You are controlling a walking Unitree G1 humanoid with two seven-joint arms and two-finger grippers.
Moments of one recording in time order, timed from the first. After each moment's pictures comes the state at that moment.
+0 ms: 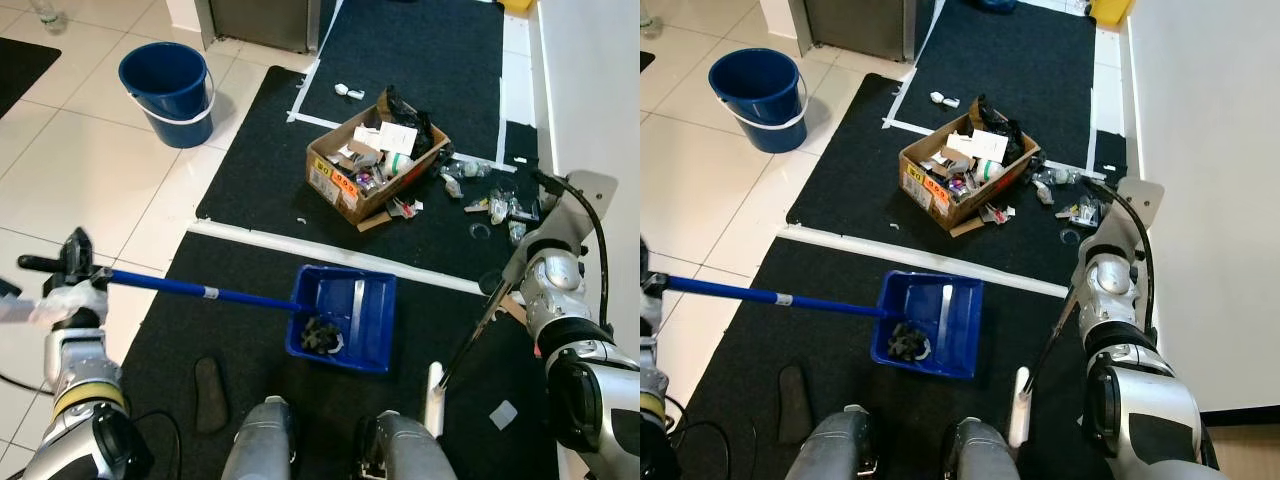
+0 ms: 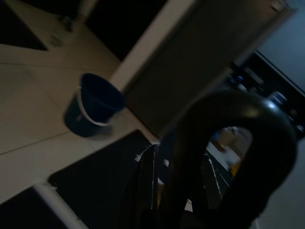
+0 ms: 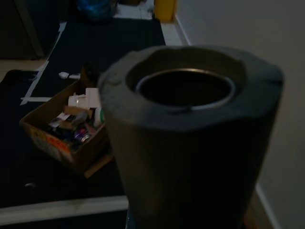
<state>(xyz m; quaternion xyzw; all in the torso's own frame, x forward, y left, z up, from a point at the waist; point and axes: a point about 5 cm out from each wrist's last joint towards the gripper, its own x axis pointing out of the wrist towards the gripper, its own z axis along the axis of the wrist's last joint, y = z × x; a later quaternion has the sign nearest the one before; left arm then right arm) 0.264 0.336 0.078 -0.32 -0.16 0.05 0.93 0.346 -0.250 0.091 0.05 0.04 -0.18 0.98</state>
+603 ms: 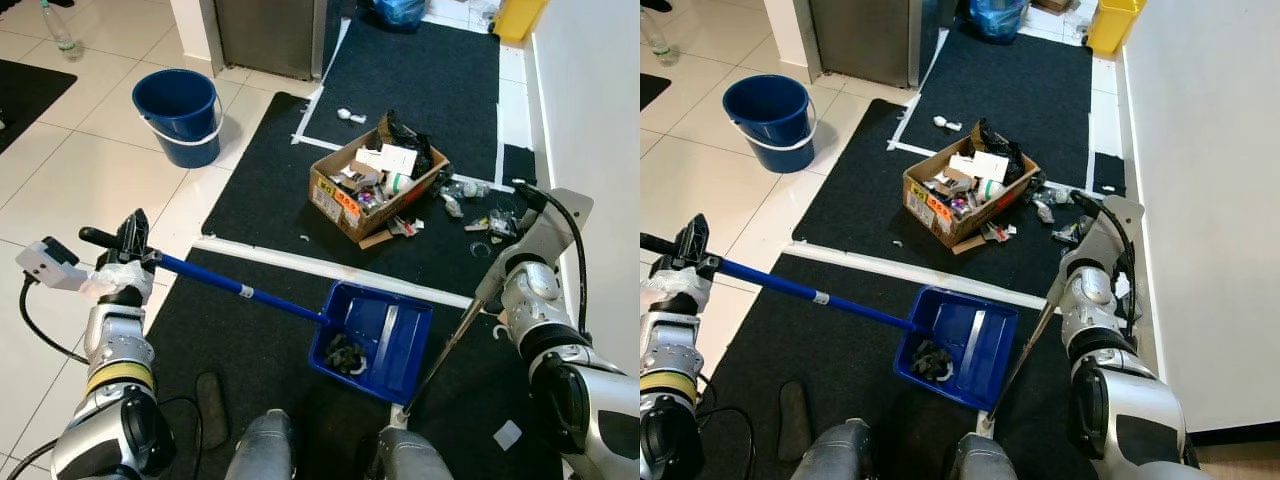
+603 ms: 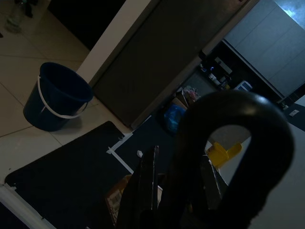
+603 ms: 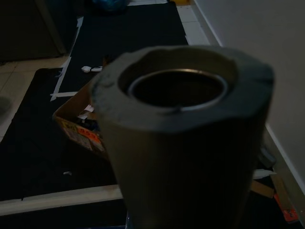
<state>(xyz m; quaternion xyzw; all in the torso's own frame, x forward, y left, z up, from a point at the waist) 0.288 0.297 0.073 -0.34 -0.12 -0.01 0.93 0.343 -0.233 0.074 0.10 0.08 -0.16 0.98</state>
